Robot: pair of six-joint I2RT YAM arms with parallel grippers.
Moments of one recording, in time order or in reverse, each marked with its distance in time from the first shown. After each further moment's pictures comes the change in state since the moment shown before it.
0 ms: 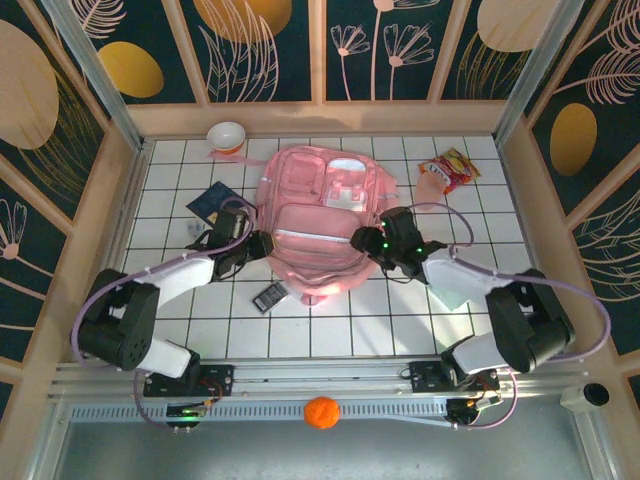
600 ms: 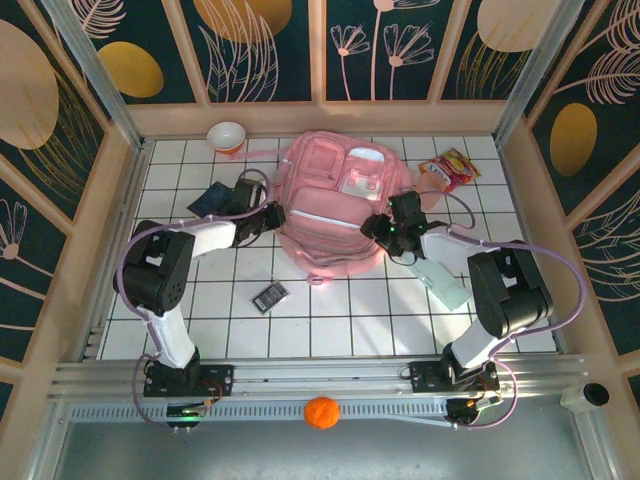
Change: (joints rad) left arm 0.024 0.390 0.298 0.118 0.048 0.010; right arm -0.143 0.237 0.140 -0.026 -0.084 -0.058
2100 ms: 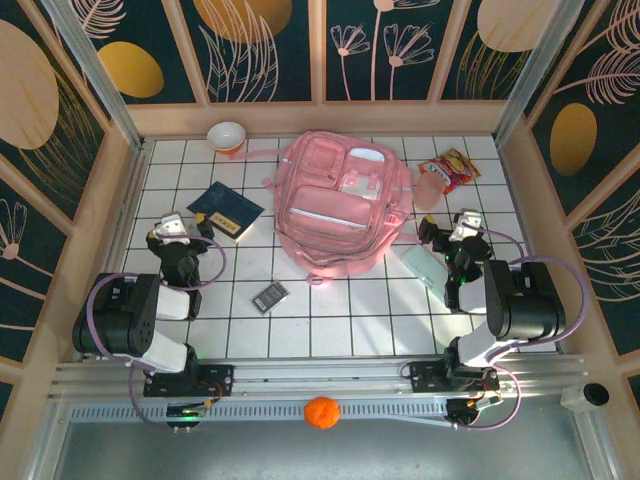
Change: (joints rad) left arm 0.333 -0.315 -0.766 1.110 -0.525 0.473; right arm -0.441 -0.062 -0.616 1.286 0.143 -0.782
